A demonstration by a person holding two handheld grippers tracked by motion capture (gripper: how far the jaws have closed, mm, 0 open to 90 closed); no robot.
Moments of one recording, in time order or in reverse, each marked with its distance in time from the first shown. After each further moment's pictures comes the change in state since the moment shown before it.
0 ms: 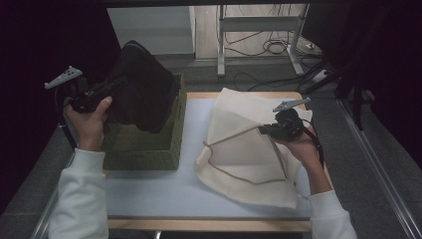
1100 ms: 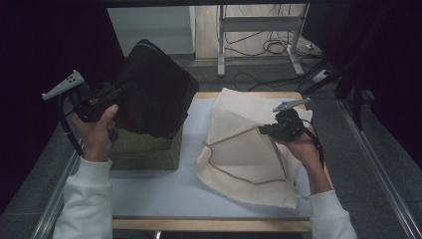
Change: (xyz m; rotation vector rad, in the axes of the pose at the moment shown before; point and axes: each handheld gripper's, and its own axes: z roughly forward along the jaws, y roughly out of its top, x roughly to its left) left arm -0.046 -0.001 -0.010 -0.062 -0.160 0.024; right arm 0.000 -0.001 0.000 -0.001 0.000 0.004
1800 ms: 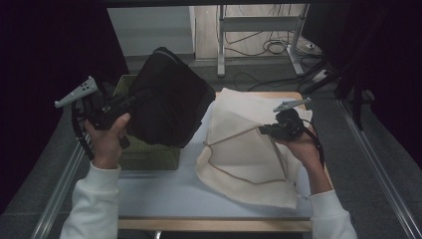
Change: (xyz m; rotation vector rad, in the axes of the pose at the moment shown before) left arm -0.027 -0.012 0.010 0.001 -0.129 -0.003; right arm -0.001 -0.001 0.000 0.000 0.001 -0.001
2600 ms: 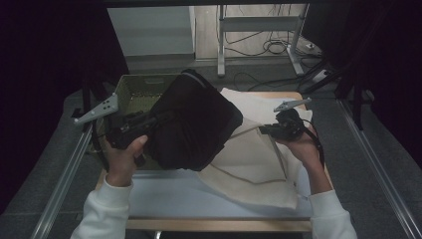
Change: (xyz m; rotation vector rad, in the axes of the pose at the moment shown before) left arm -0.040 -0.028 0.013 0.042 -0.184 -0.010; right arm -0.001 0.000 0.000 -0.001 -0.005 0.002
